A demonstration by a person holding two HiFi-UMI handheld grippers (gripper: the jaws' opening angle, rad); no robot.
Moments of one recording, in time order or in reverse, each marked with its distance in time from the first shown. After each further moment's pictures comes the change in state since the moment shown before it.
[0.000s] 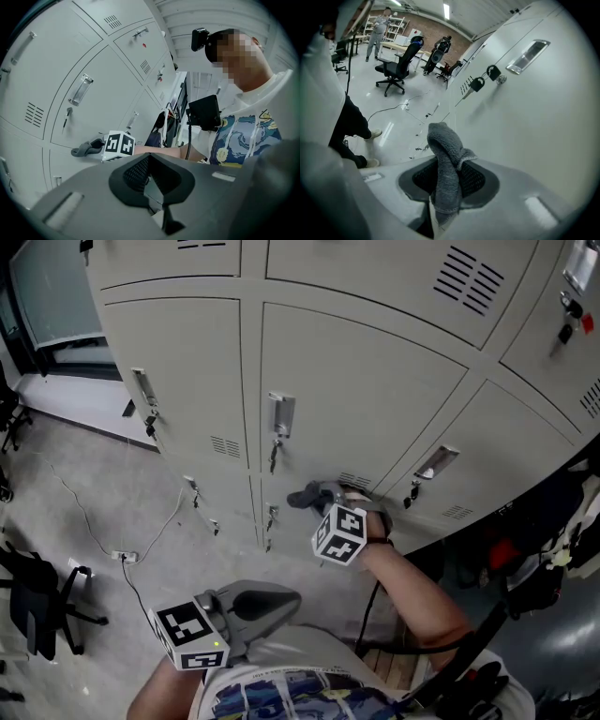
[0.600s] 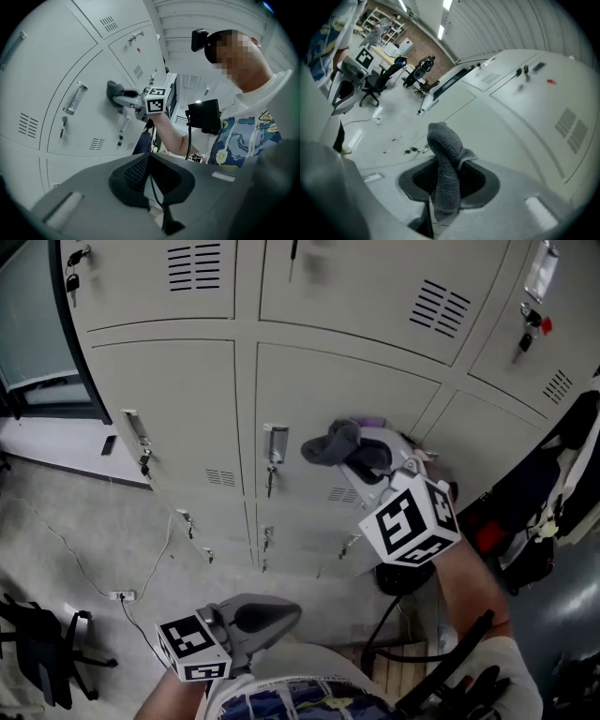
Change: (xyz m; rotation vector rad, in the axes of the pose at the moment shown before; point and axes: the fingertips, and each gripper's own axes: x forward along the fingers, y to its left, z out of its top) left arm -0.036 -0.004 0.021 0.028 0.024 -0.143; right arm -0.227 -0.151 0.110 0.004 -0.188 -0.378
